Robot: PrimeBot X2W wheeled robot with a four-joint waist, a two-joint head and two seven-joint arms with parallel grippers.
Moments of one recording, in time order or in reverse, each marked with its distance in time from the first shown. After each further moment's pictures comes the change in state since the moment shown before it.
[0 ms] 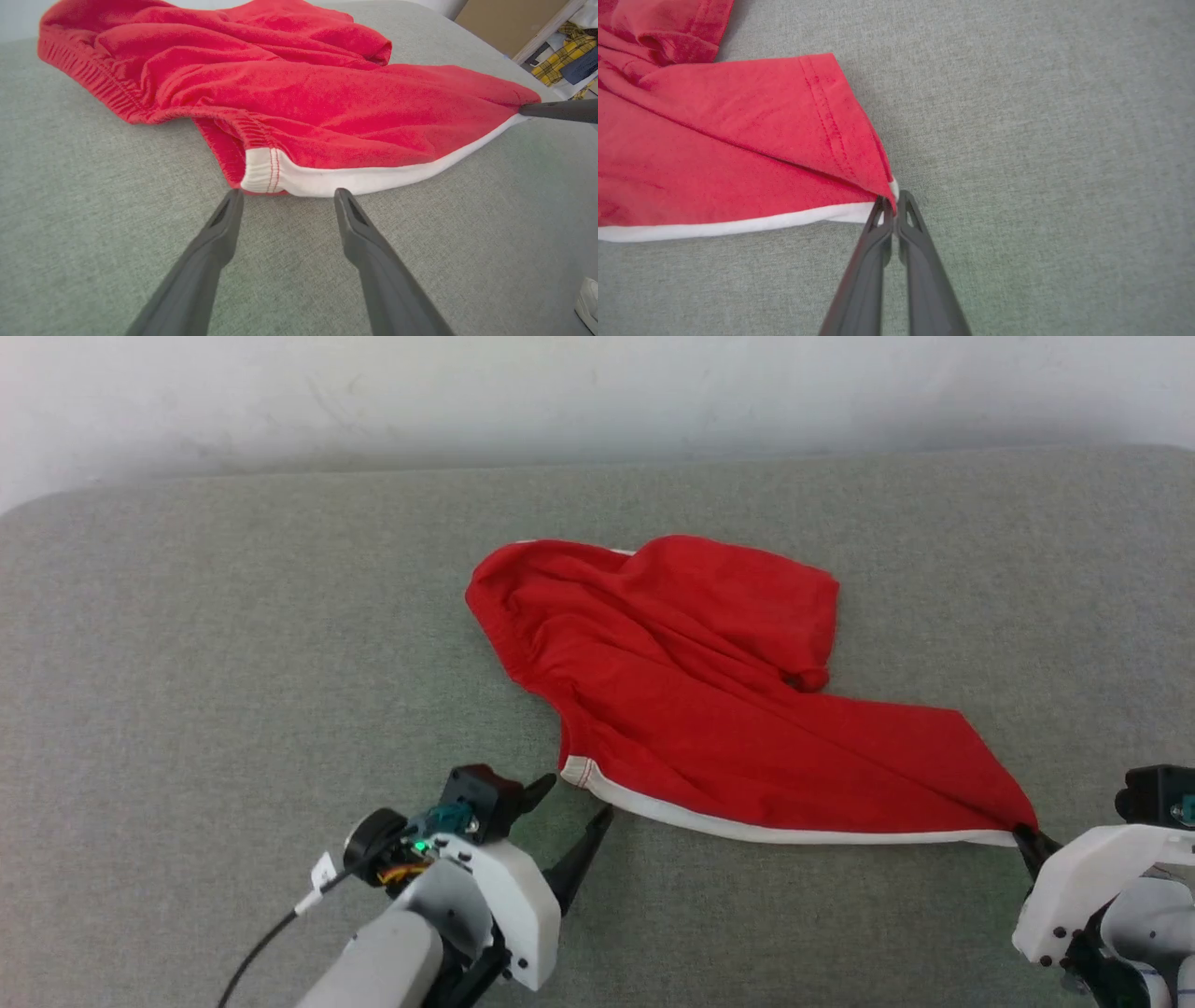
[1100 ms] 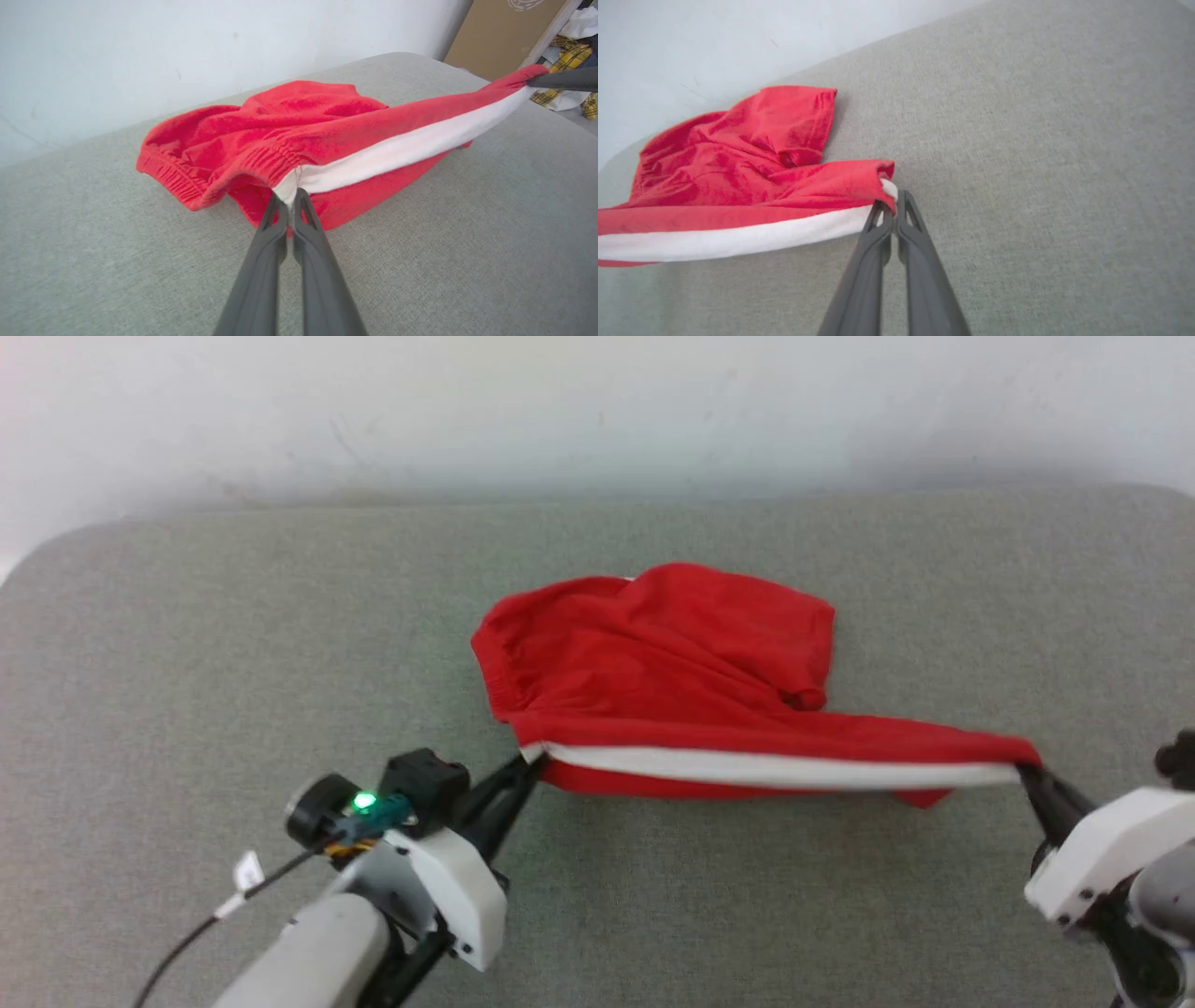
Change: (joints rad) left arm -0.075 0.171 -0.118 -0.049 -0.099 0.037 -0.132; right arm -0.015 0.000 0.007 -0.087 0.163 0.000 -0.053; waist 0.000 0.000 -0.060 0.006
